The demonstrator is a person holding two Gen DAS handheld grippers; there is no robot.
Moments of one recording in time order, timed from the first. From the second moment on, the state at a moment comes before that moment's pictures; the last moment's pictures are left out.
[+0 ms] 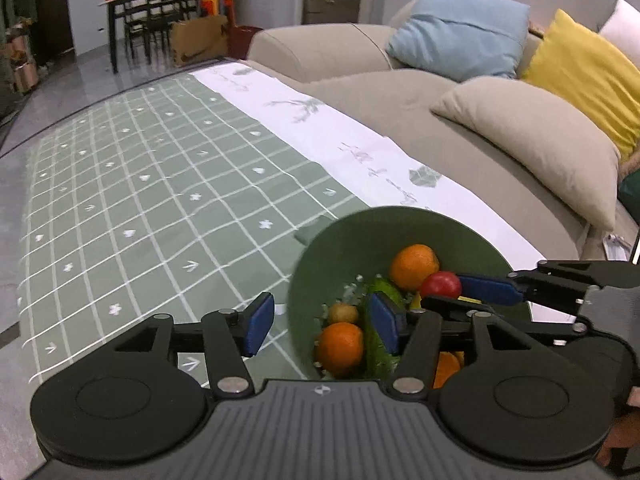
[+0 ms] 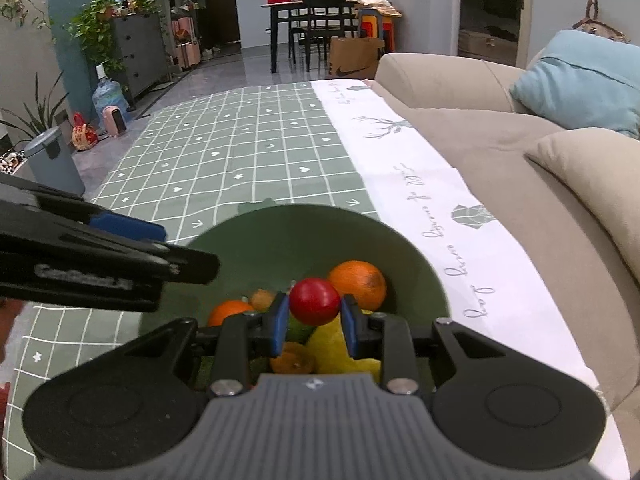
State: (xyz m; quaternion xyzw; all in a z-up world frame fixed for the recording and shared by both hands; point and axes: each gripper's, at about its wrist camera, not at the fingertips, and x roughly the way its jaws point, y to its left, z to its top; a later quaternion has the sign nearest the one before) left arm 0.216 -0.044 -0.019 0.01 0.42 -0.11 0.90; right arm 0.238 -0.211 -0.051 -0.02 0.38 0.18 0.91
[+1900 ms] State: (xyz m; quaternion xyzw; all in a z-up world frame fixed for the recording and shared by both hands) left arm 0.064 -0.024 0.091 0.03 0.23 0.03 0.97; right arm 0.090 -0.225 0.085 -0.02 0.24 0.15 0.96
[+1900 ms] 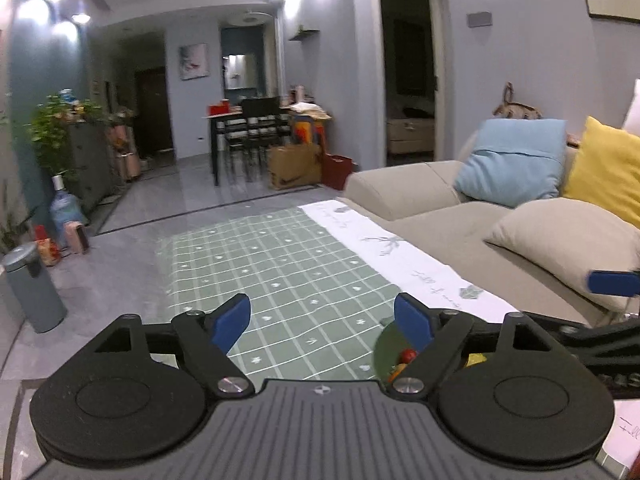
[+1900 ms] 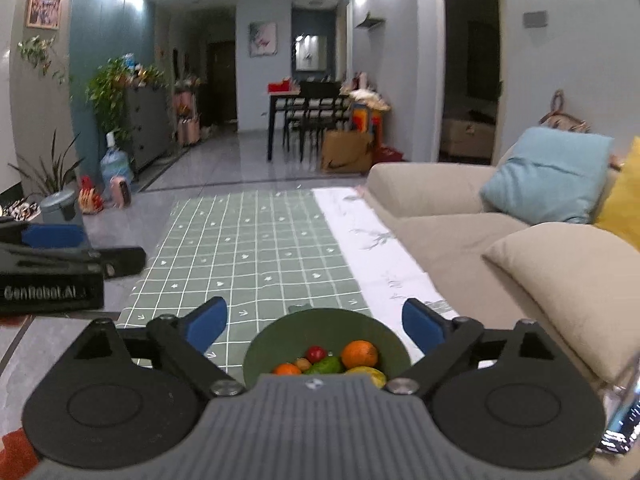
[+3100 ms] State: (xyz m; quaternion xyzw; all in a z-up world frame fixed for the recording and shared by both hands) left arm 0.046 -0.038 -0.012 0.03 0.36 0.05 0.93; right arm 0.042 -0.222 -0.009 -0.04 0.30 0.11 0.95
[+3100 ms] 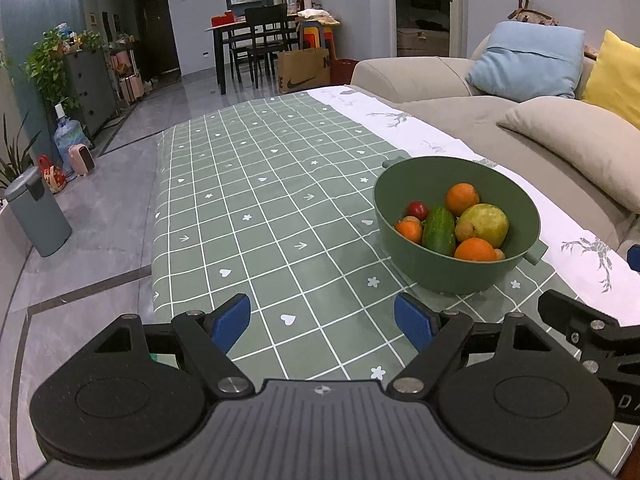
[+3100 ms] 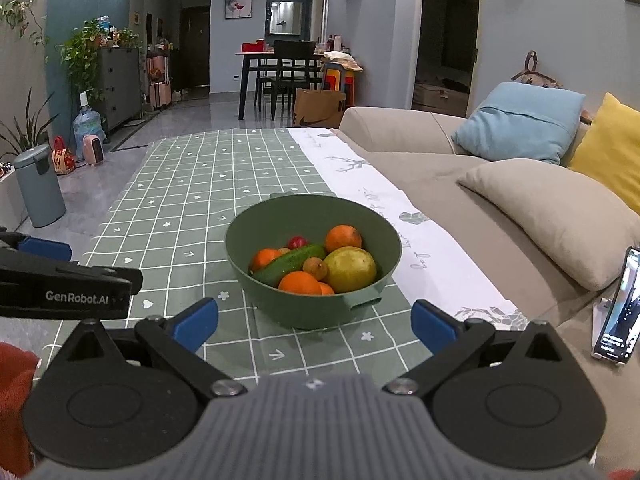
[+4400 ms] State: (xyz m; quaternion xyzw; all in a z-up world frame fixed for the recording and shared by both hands) left arm 0.041 -0.038 -0.008 0.02 0.36 0.05 0.93; right arm 0.036 -0.225 -0.005 -0.03 0.29 0.10 0.95
